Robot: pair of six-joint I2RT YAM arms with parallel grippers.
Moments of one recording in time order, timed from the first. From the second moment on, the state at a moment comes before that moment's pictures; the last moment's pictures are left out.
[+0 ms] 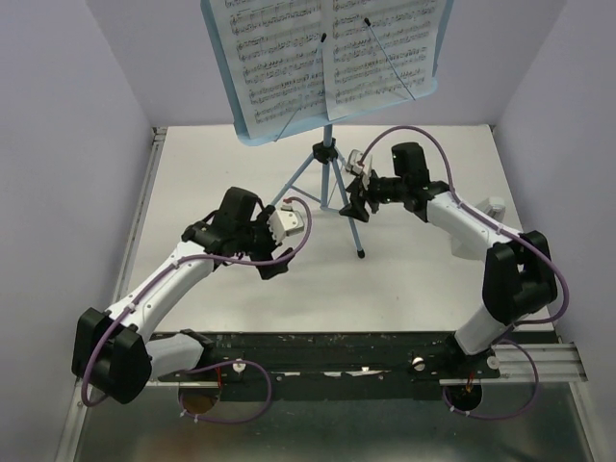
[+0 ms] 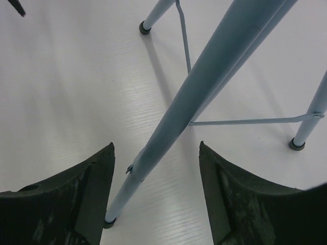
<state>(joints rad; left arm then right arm) -0.47 1.20 0.89 -0.58 0.50 0.52 0.37 1.62 1.18 -0.18 -0.78 -0.62</state>
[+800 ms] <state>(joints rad) -0.33 1.04 0.95 -0.59 0.61 0.51 0.62 1.47 0.95 0.14 -0.10 0.06</state>
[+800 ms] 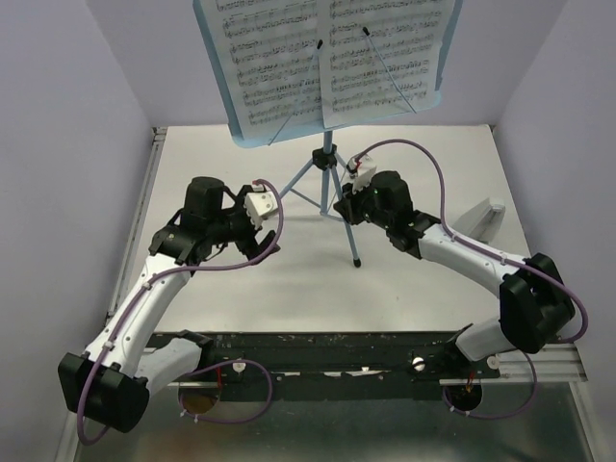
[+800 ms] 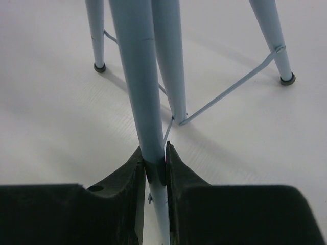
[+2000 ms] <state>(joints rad) -0.33 0.91 1.44 -0.64 0.69 0.39 0.70 1.34 1.01 -0.20 -0.03 0.16</state>
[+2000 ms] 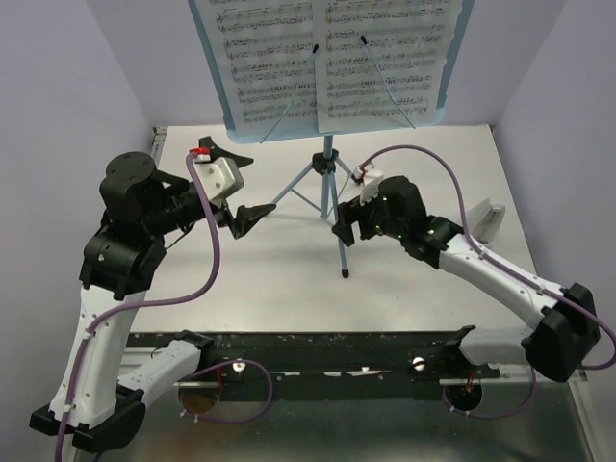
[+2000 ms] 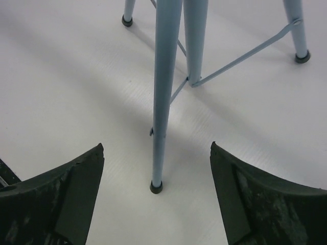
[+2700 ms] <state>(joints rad) -0.38 1.21 1.74 -0.40 1.00 0.12 0.64 0.87 1.37 -0.63 -0.28 -0.49</state>
